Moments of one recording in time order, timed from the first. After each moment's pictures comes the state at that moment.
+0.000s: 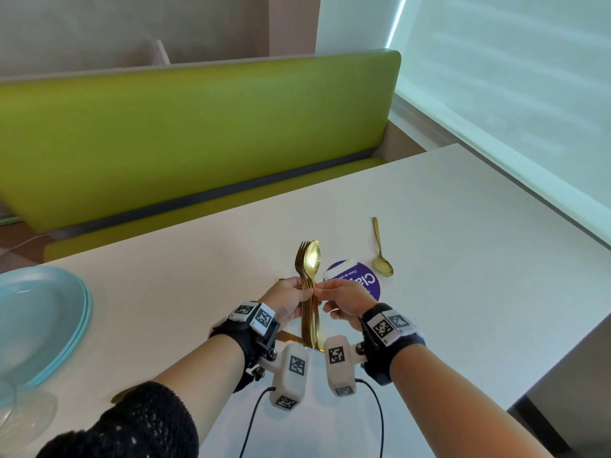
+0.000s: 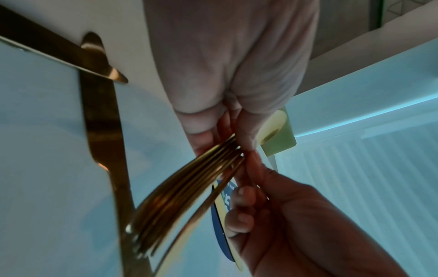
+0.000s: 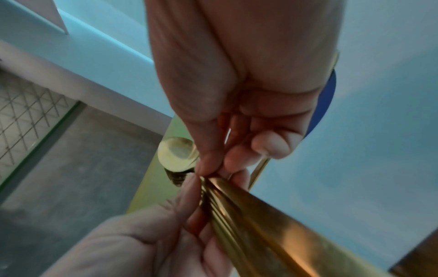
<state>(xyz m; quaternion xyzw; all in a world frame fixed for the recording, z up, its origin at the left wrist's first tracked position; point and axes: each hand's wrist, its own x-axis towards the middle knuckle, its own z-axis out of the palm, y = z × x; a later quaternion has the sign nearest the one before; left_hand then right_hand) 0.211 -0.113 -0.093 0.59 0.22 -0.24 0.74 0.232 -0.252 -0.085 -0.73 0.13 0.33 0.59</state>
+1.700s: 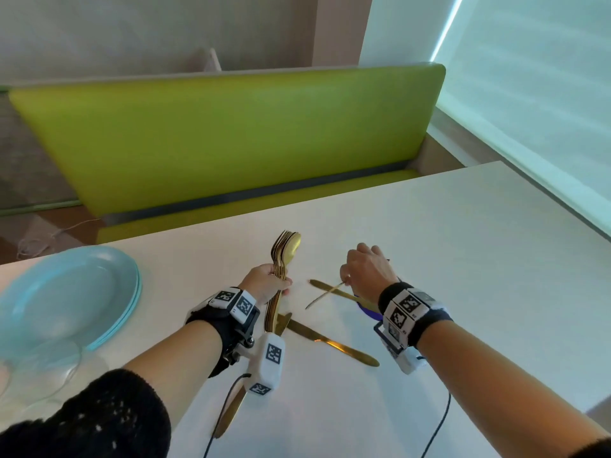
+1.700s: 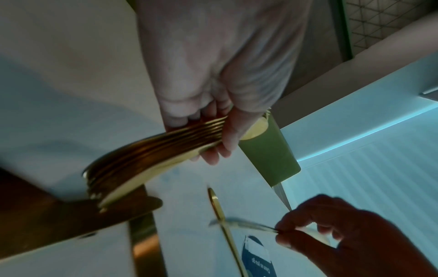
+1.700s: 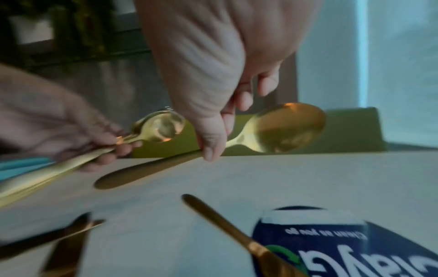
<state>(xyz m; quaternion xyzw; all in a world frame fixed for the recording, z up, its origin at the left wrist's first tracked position) 0.195 -0.027 -0.061 0.74 0.26 -0.16 0.60 0.261 -0.224 -0.048 -0.93 -0.34 -0.01 -0.09</state>
